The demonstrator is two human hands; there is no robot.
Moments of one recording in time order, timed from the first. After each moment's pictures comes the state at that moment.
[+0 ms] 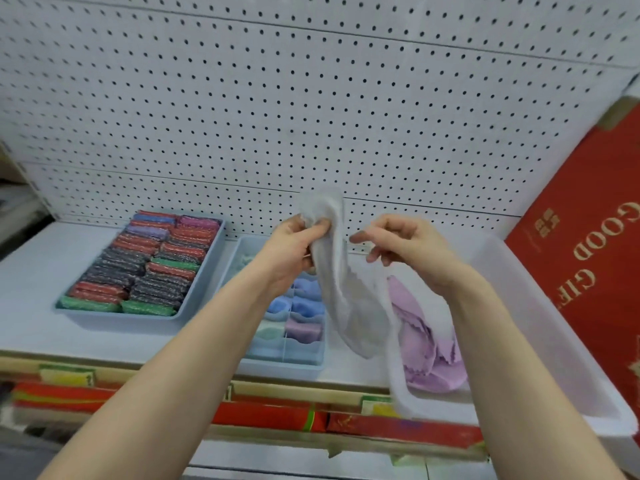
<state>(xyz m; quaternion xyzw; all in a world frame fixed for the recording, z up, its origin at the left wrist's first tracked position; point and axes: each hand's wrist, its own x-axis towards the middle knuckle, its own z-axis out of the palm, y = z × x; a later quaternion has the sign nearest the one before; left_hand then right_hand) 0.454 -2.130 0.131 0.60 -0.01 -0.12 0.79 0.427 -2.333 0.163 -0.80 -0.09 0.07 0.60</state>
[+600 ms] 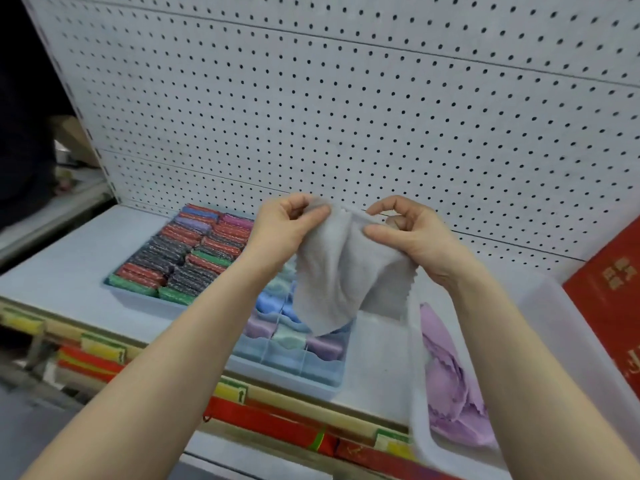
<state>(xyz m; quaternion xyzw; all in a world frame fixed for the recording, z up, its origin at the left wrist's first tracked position) 0.466 -2.083 0.151 0.70 -0.05 0.11 0.70 0.485 -2.297 0.172 -0.79 -0.15 0.06 0.59</state>
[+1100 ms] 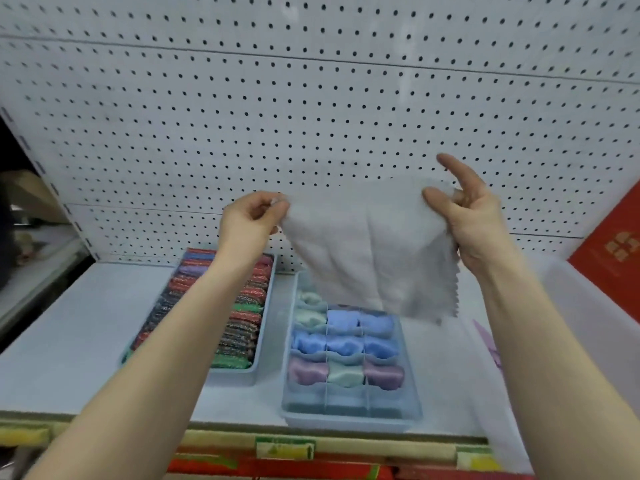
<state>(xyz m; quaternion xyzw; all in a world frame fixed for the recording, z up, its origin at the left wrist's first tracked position) 0.535 -1.959 0.158 0.72 -0.04 0.15 0.67 0.505 -2.246 0.192 -0.69 -0.02 -0.18 0.70</state>
